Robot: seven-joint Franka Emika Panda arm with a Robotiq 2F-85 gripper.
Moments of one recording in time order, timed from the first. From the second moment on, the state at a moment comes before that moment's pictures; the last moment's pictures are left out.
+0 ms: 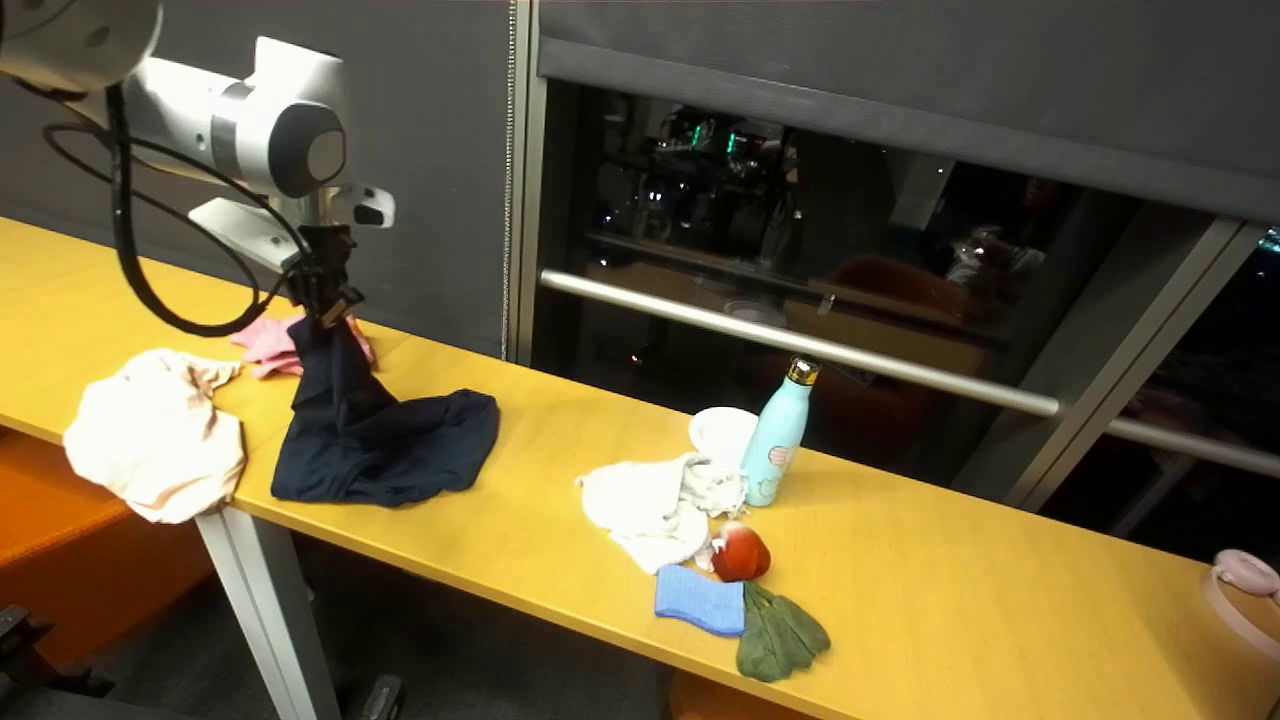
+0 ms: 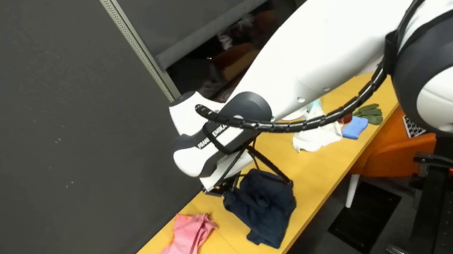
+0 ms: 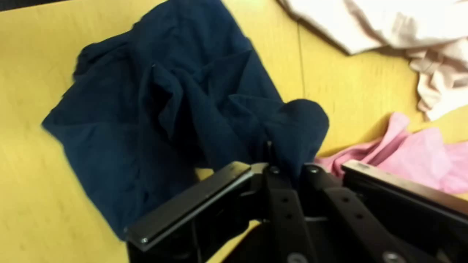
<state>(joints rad) 0.22 1.18 0.01 -0.94 0.10 2.16 0.44</state>
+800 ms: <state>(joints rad) 0.01 1.36 -0.14 -1.02 0.06 2.24 0.44</state>
